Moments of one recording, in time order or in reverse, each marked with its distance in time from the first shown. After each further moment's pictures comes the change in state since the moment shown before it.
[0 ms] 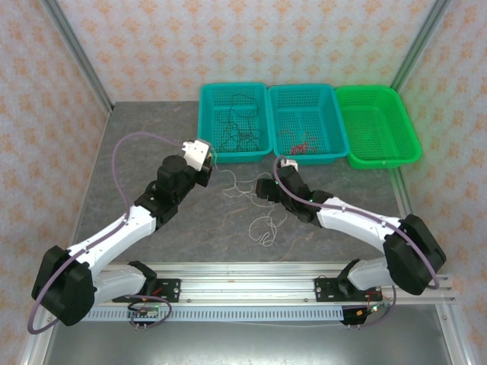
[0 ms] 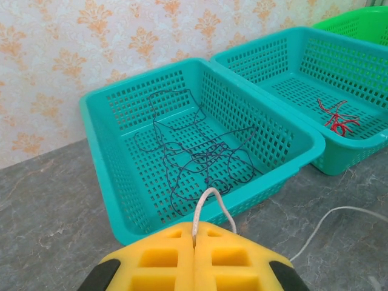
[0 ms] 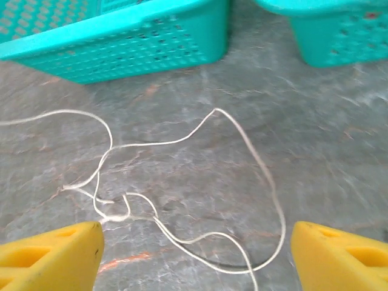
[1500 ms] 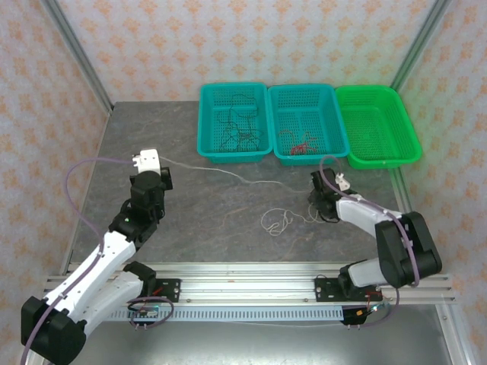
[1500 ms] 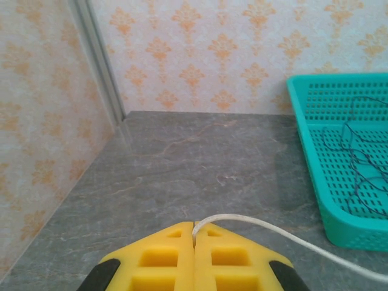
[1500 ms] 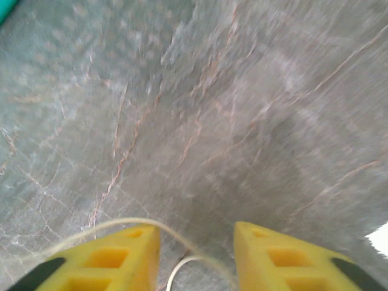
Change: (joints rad) left arm 0.115 -0.328 -0.123 -0.195 -0.515 -0.168; right arm -0.432 -0.001 -0.158 -0.193 0.039 0.364
